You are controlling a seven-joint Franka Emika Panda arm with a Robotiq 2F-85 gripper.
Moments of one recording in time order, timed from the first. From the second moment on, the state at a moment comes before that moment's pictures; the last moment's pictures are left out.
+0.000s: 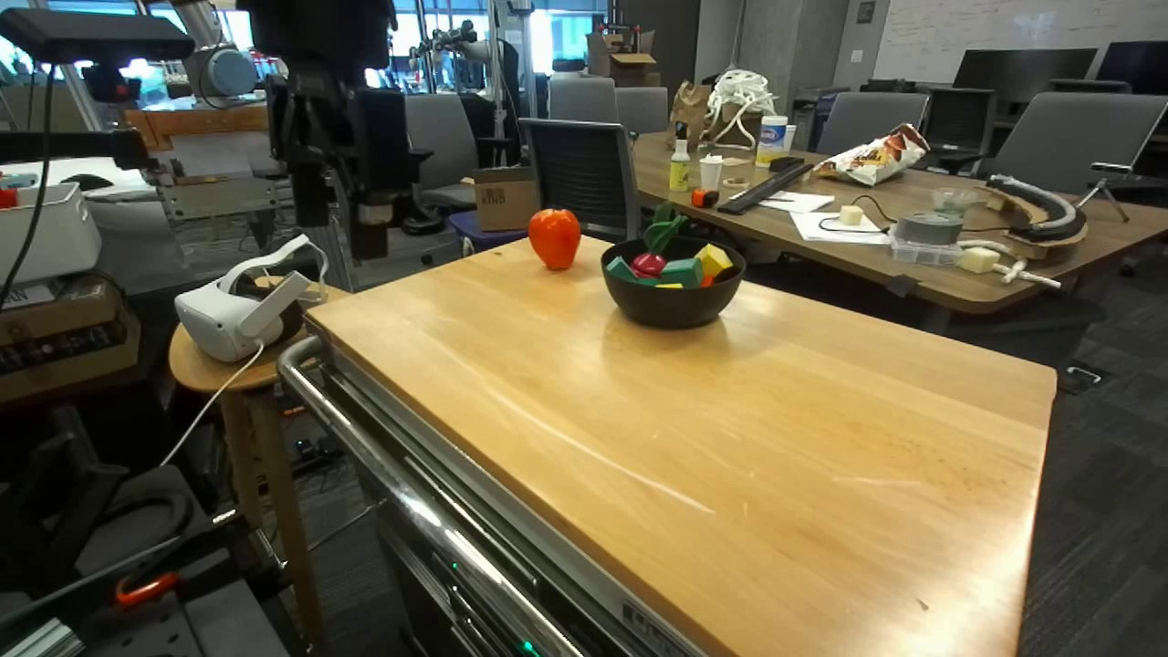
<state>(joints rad) -0.01 -0.56 0.01 -2.57 0.01 1.87 -0.01</state>
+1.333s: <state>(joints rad) 0.01 -0.44 0.00 -2.42 -0.04 2.00 -0.03</state>
